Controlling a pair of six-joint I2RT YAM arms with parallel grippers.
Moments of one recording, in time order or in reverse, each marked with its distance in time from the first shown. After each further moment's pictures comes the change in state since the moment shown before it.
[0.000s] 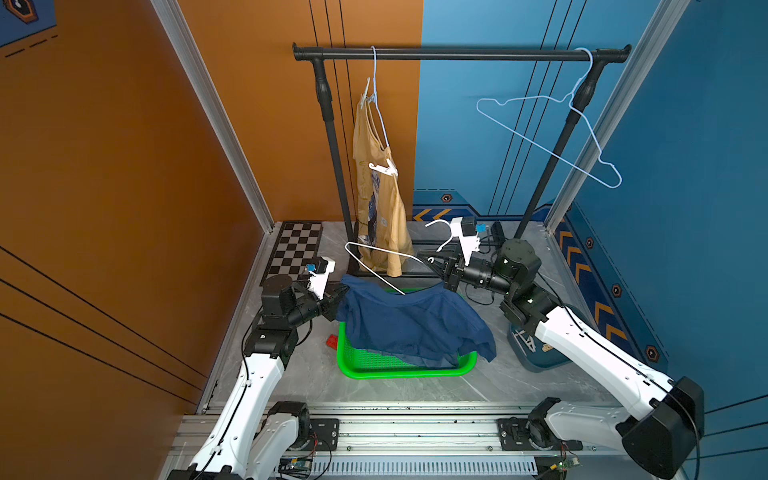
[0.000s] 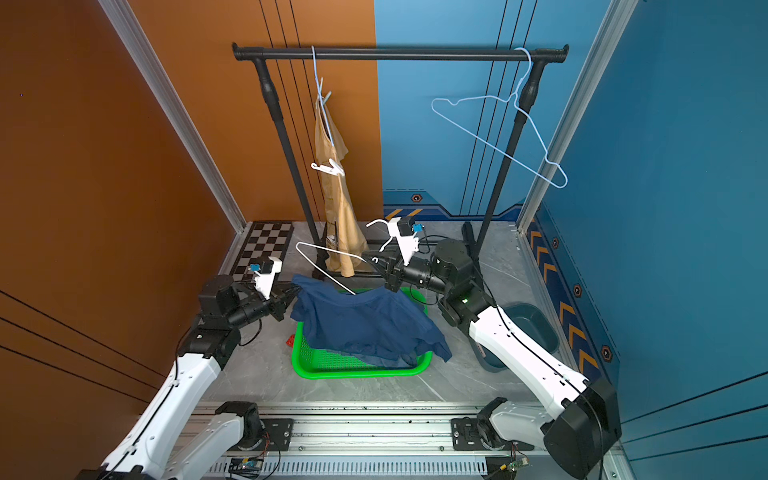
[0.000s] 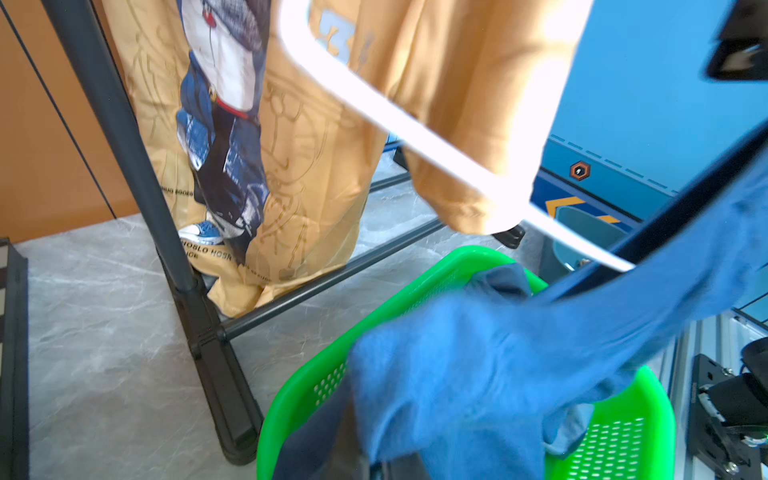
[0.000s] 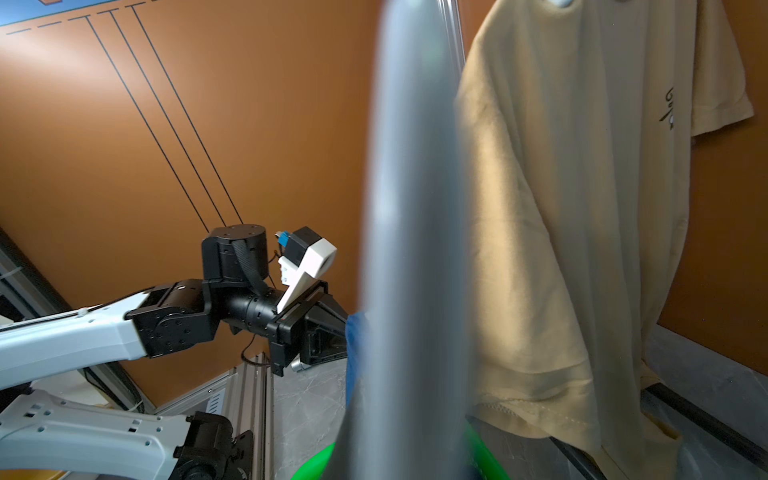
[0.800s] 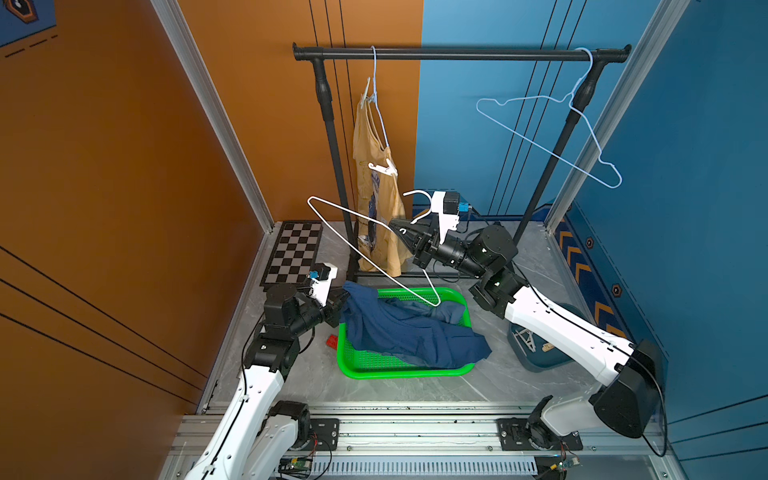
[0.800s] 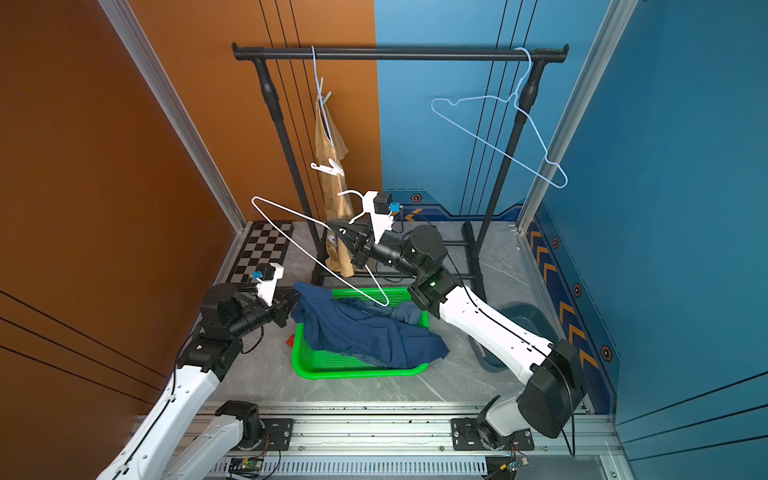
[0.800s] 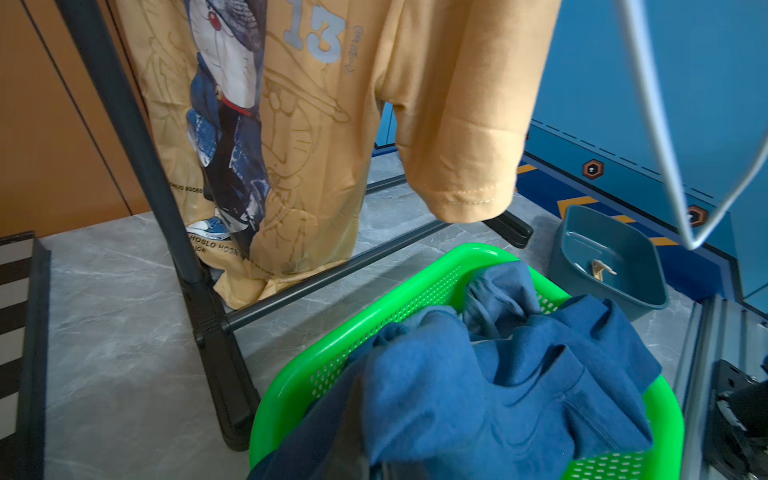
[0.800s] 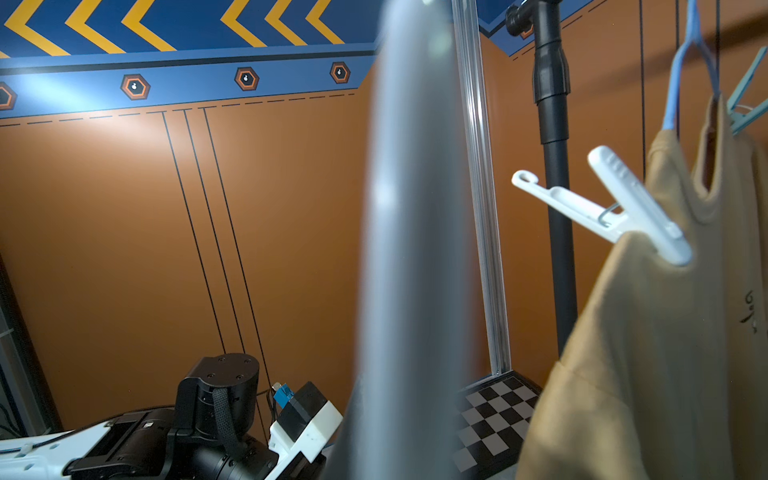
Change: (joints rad) left arm -0.055 -0.064 -0.033 -0.036 -0.150 -0.018; right arm 0.110 0.185 0.224 0.254 0.114 0.008
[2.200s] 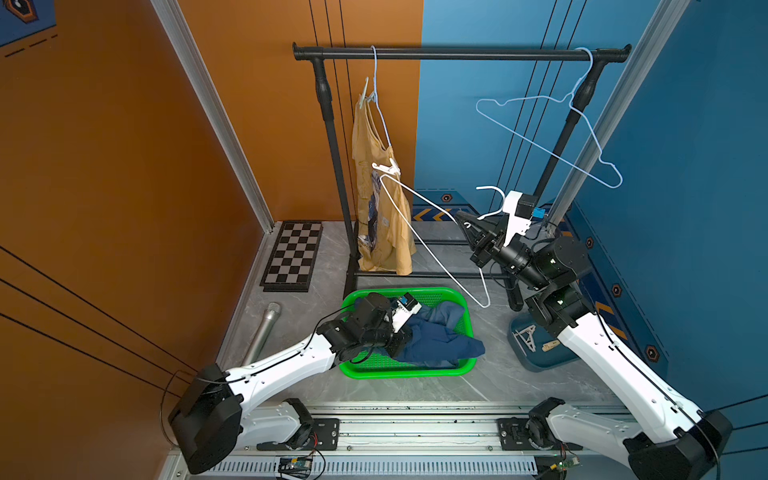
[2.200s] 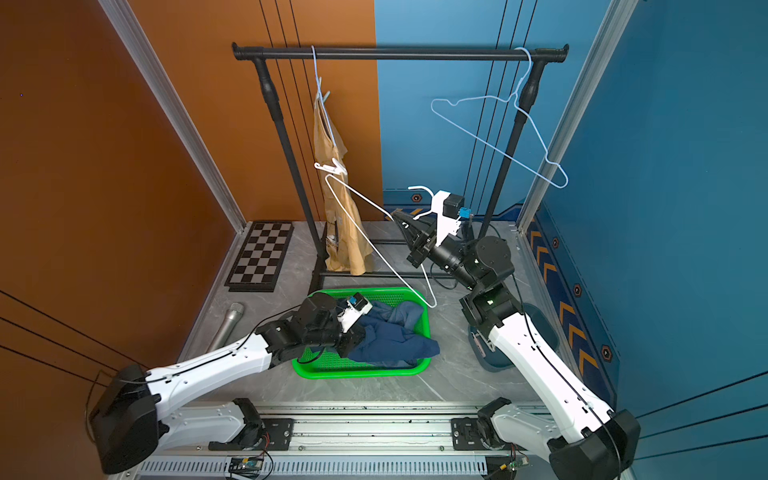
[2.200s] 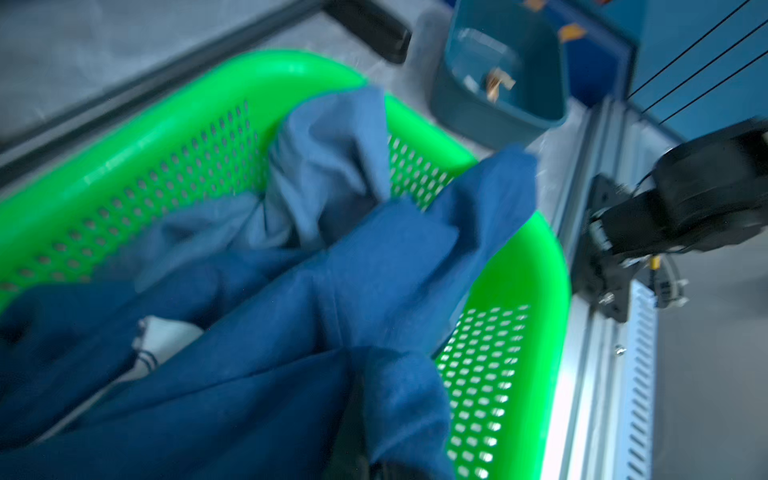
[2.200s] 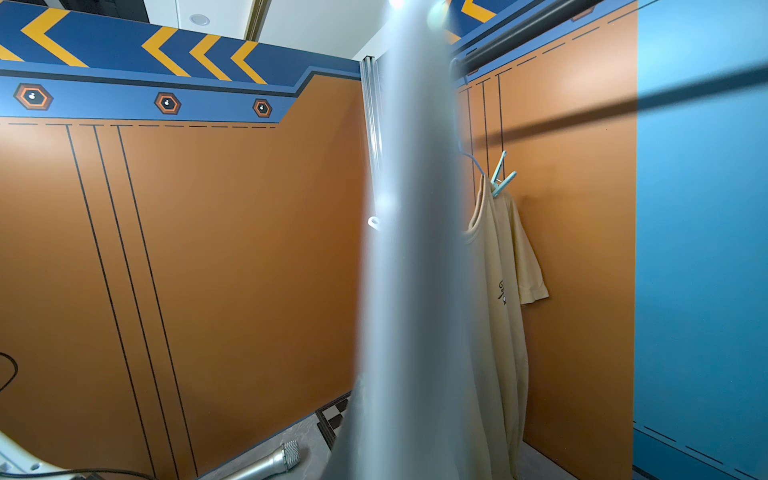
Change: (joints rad) left arm -0.686 0.483 0.100 -0.087 -0.261 -0.090; right arm -0.247 -0.321 -0.180 -0.140 0.019 -0.043
